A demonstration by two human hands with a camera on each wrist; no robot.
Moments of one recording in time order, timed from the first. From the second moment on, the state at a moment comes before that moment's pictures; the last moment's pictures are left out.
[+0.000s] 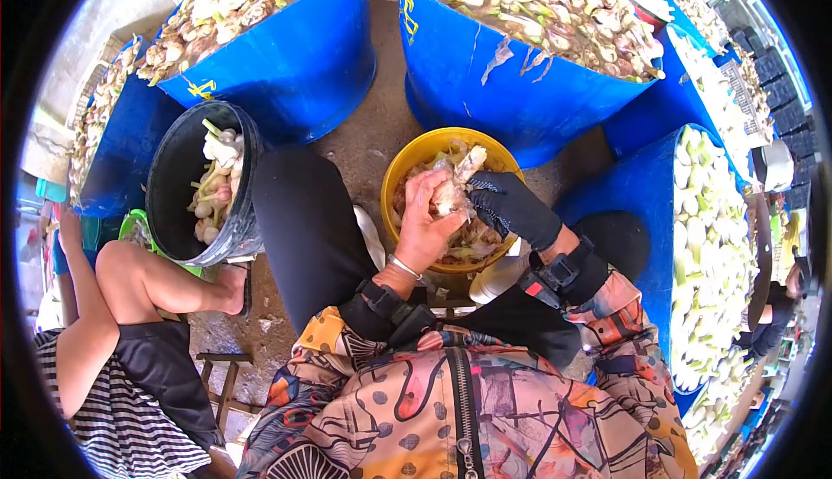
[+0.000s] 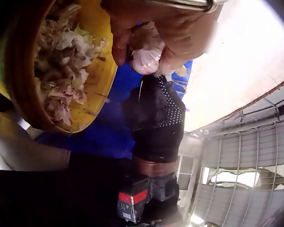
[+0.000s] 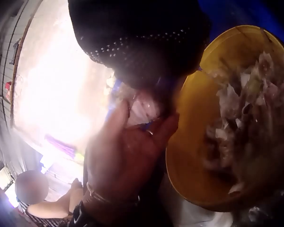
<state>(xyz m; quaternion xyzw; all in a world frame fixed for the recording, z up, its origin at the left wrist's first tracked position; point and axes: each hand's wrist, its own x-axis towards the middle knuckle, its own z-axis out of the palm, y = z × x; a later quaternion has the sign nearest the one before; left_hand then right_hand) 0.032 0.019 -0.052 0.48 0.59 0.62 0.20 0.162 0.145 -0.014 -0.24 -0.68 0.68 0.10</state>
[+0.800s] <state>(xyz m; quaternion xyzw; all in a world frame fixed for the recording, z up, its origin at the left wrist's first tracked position) 0.035 0.019 -0.052 0.45 0.55 0.63 0.31 0.159 0.149 -0.023 -0.21 -0.72 0.64 0.16</state>
